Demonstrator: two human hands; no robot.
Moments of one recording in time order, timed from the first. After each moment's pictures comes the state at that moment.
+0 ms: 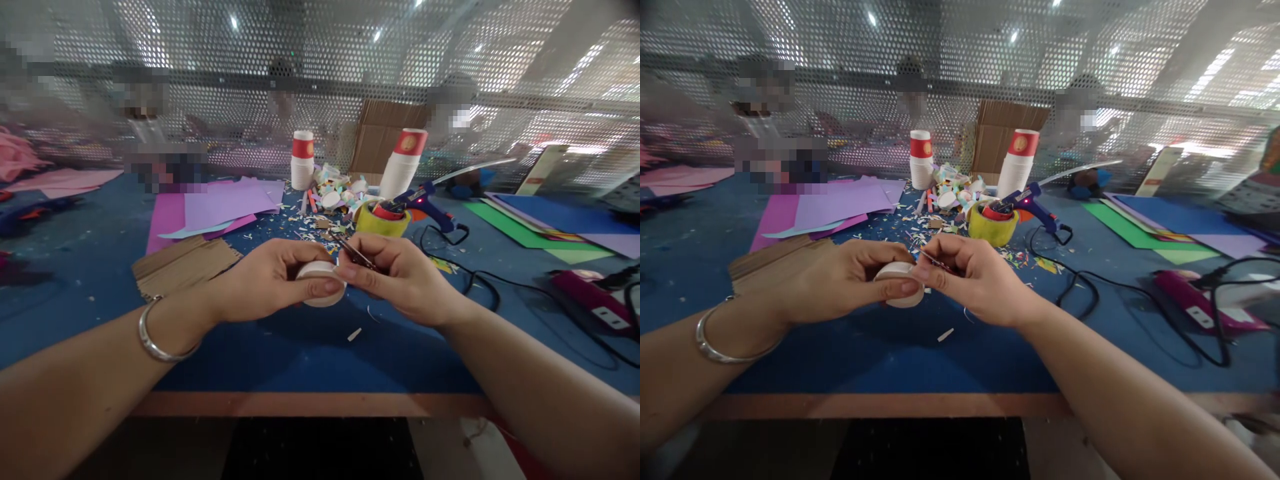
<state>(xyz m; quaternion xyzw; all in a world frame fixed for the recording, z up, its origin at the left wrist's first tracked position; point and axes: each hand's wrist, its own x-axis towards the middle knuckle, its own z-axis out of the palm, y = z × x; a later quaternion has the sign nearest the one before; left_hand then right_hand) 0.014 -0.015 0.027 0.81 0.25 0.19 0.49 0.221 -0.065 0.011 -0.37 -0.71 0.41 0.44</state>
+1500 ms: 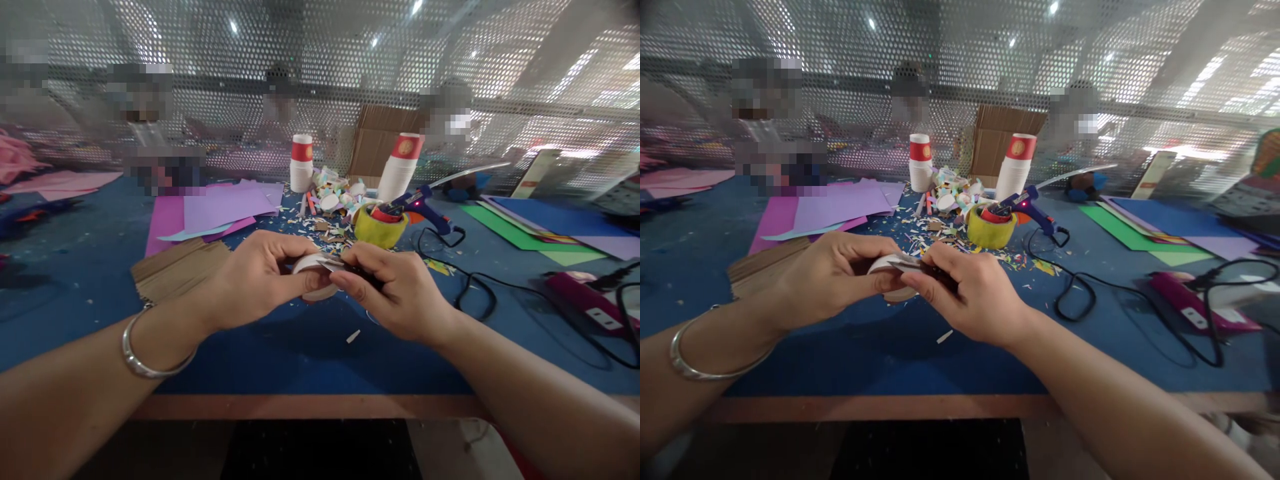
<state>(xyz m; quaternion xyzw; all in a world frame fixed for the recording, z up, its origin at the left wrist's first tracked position) 0.010 -0.023 0.034 0.81 0.26 0.26 0.45 0.216 -0.079 0.008 -0.45 -0.79 0.11 0.39</state>
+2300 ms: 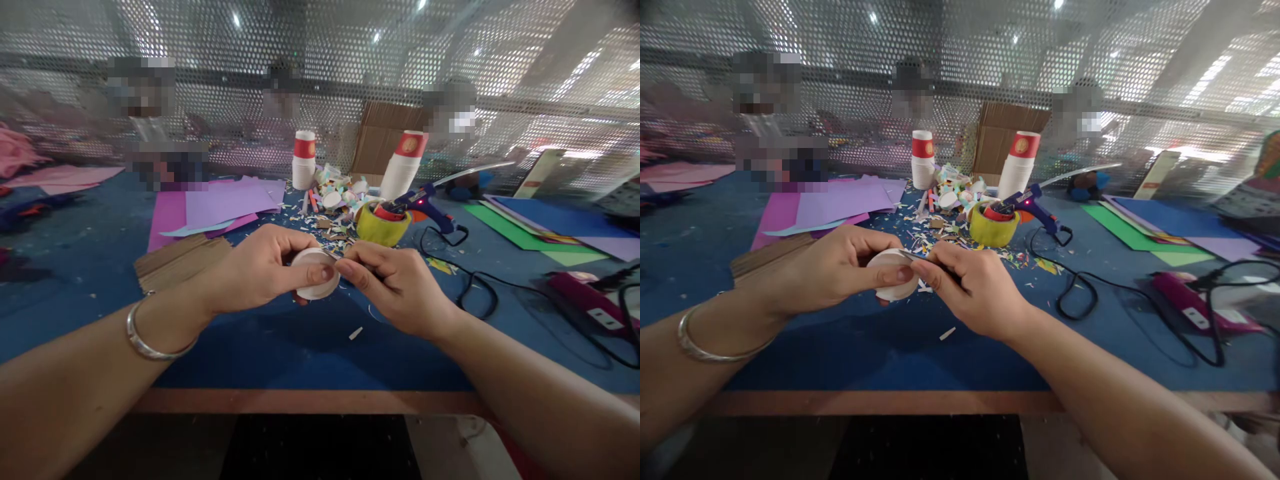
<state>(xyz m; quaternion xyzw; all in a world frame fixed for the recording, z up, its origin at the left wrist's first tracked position) 0.009 -0.017 0.039 0.78 0.28 0.20 0.52 0.216 -0.076 0.004 -0.45 -0.79 0.14 0.40</state>
